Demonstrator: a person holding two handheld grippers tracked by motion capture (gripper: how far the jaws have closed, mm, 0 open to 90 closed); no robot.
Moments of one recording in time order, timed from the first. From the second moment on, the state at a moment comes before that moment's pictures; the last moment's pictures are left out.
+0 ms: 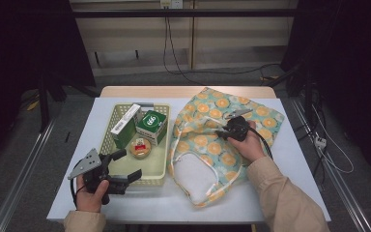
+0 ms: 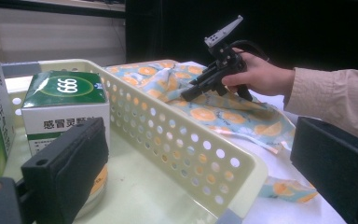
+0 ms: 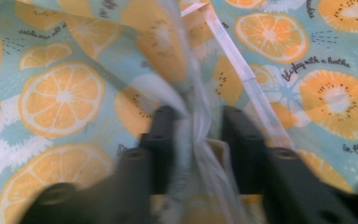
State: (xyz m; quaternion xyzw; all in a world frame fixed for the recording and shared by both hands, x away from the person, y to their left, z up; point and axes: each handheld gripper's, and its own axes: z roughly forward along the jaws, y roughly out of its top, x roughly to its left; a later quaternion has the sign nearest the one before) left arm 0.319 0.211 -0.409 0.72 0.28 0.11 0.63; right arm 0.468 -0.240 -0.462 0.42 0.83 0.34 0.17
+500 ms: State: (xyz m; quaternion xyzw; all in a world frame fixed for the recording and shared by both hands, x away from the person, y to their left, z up) left arm 0.321 0.211 -0.406 0.72 0.28 0.11 0.63; right arm 0.476 -0.244 -0.440 0.44 0.81 0.35 0.14
